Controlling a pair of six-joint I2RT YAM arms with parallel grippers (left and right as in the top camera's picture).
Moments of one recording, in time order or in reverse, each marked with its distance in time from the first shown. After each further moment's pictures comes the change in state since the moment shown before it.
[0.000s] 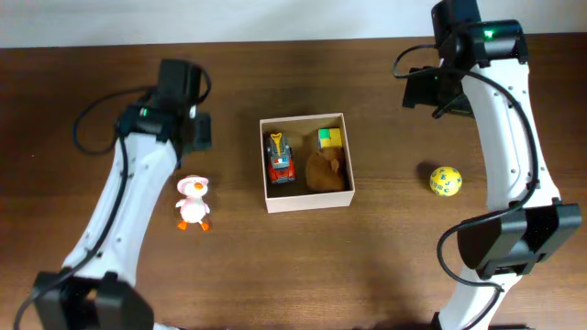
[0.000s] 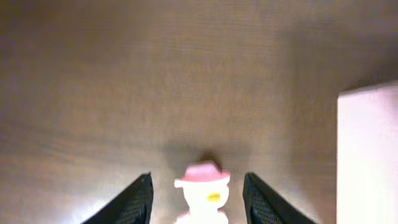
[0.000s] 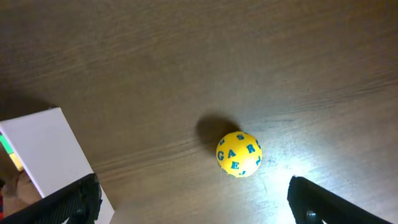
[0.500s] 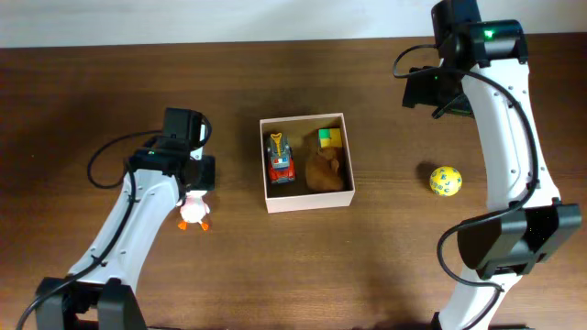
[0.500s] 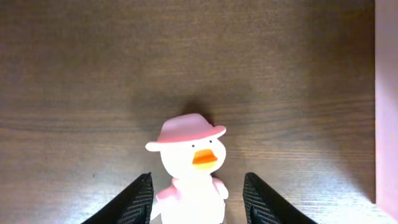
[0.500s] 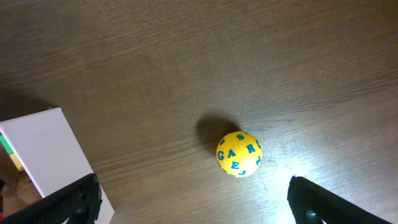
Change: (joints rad) left arm 0.017 -0.074 -0.331 0.167 0.084 0.073; right arm 0.000 0.000 0.000 0.000 0.000 0.000
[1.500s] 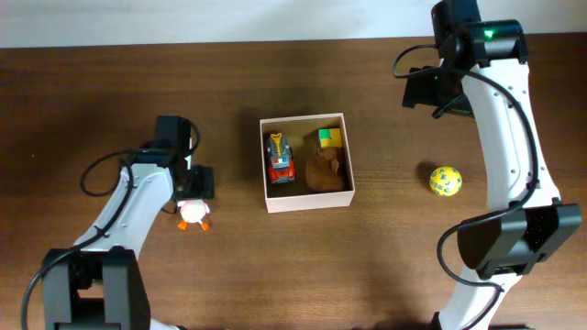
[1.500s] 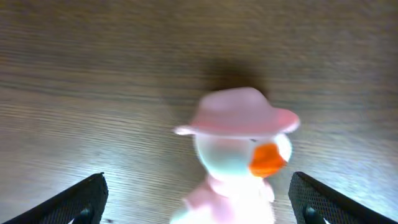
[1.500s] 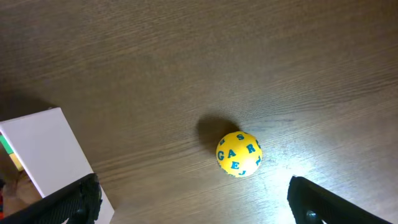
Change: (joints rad) left arm 0.081 0.100 -0.043 -0.003 -0.002 -0.027; right arm 0.000 0.000 0.000 0.000 0.000 0.000
